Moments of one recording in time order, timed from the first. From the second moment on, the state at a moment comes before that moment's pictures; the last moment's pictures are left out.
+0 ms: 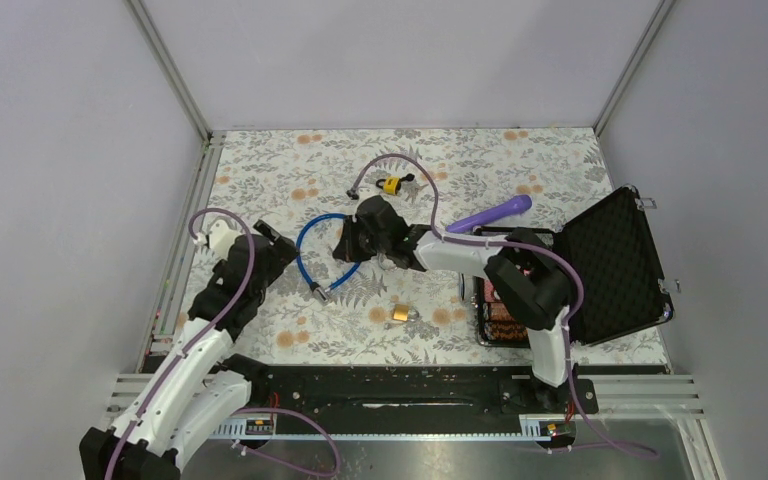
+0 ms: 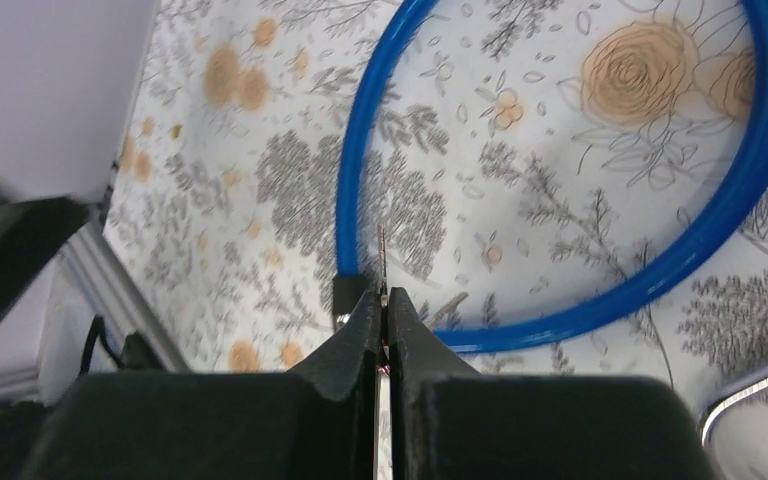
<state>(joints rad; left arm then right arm) -0.33 0.75 0.57 -0.46 -0.43 -0.95 0.89 1.95 1.27 0.11 -0.18 0.65</state>
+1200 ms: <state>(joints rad) -0.33 0.43 0.90 -0.77 -0.43 -0.64 0.77 0.48 0.86 -0.31 0.73 0.21</state>
